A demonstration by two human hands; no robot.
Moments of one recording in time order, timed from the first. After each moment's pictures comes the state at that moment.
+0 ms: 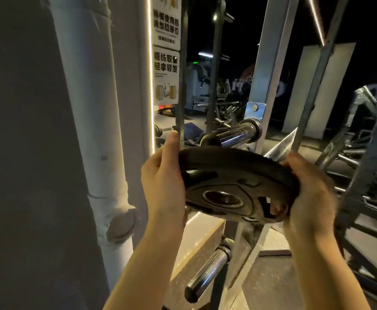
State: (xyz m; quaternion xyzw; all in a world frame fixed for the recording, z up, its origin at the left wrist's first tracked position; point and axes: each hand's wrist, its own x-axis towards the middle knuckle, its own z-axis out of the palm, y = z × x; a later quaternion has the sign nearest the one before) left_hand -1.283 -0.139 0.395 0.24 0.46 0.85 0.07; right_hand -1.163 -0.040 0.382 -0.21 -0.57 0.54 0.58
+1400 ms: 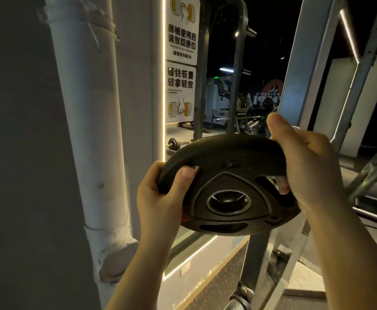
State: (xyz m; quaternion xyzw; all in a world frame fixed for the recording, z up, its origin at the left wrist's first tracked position) left_hand -1.367 -0.076 0.376 0.35 0.48 0.79 -0.13; right_hand -1.247 0.041 0.452 -0.15 -0.77 0.35 0.51
